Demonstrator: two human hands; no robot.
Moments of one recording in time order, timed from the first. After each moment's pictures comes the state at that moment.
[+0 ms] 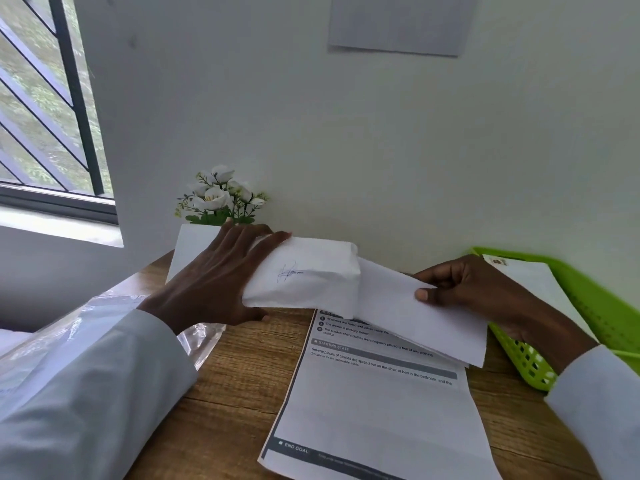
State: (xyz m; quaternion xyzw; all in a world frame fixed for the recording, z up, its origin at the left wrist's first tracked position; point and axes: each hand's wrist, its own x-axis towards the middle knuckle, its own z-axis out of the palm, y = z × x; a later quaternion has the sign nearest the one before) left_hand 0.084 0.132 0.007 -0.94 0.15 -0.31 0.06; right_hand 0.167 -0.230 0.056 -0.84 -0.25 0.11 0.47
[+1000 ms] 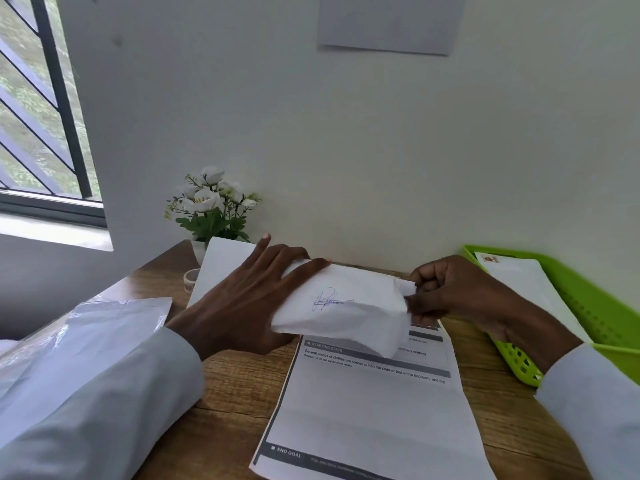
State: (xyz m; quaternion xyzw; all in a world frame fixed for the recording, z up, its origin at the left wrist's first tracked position) left_hand 0.083 0.081 0.001 -0.93 0.22 -0.28 0.07; right_hand 0.158 -0.220 0.057 -0.82 -0.26 0.16 0.49
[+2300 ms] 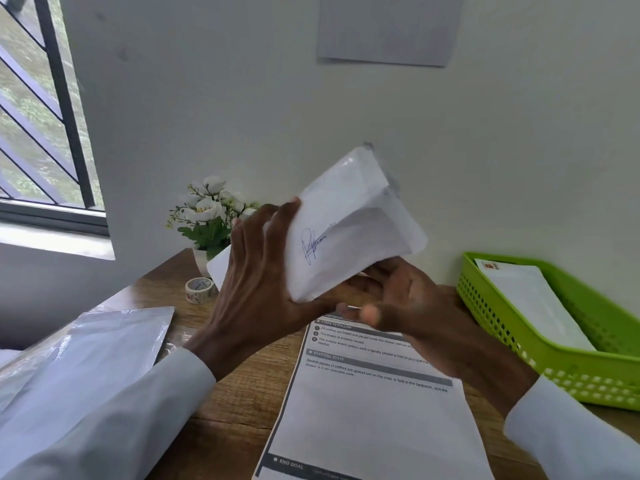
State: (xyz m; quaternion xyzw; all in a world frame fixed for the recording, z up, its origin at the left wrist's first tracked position) left_hand 0.067 0.041 0.027 -0.85 0.09 -0.51 -0.13; right_hand 0.111 -0.165 0.045 -0.59 -0.43 0.19 0.66
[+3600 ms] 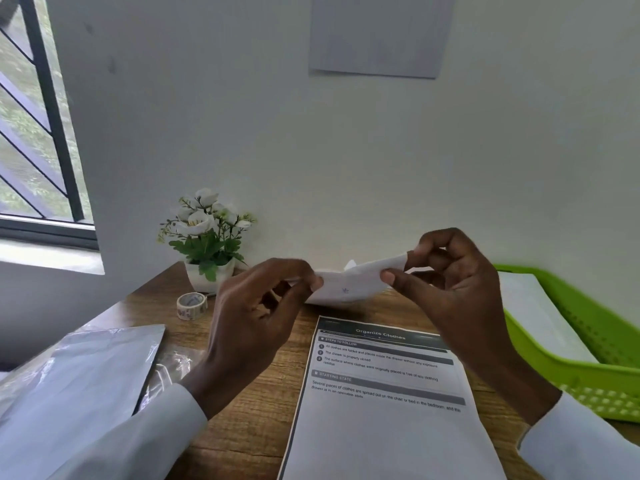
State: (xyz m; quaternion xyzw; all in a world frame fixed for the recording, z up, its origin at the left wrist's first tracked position) left_hand 0.052 0.026 0.031 -0.73 0.20 -0.54 -0.36; right_hand 0.122 -0.184 0.058 -0.66 -0.35 -0.22 0.63
